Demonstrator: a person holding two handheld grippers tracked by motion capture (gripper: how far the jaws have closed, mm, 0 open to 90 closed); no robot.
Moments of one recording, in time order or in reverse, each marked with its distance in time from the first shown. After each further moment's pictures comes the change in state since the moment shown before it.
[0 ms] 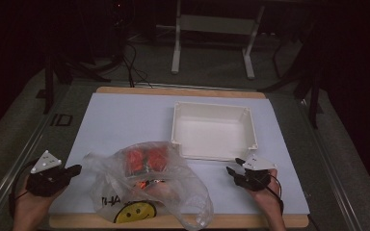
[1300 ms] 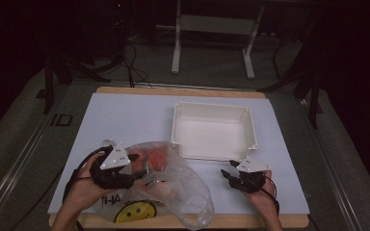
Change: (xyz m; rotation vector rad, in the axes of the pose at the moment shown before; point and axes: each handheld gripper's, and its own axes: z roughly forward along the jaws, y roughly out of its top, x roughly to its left) left arm -0.129 0.097 0.033 -0.030 -0.304 0.437; right arm 0.013 0.003 0.006 0.005 0.039 -0.033
